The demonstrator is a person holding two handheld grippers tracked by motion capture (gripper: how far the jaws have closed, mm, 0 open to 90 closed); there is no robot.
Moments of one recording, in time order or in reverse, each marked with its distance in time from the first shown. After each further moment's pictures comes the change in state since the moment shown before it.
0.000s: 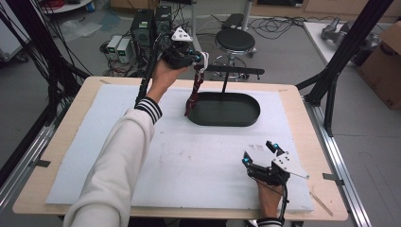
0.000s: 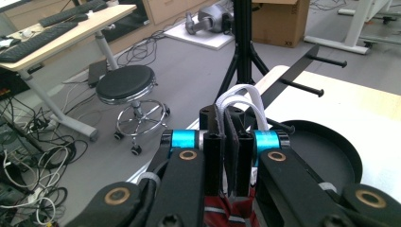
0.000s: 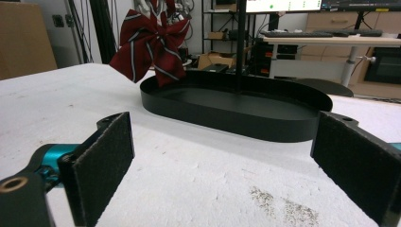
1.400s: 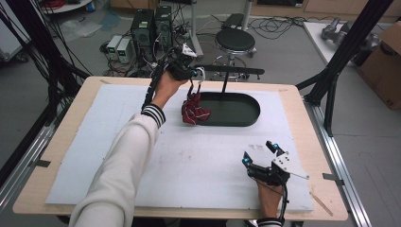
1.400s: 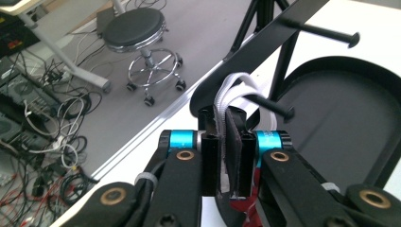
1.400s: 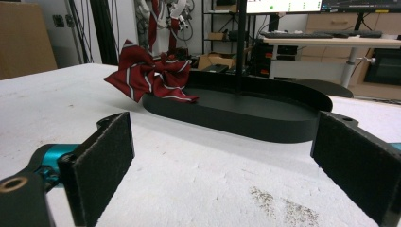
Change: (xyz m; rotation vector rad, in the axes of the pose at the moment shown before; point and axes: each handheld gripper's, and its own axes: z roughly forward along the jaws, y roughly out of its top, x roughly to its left) left arm -0.002 -0.038 0.028 0.218 0.084 0.012; right arm 0.000 0.000 0.000 -0.004 -0.002 -0.008
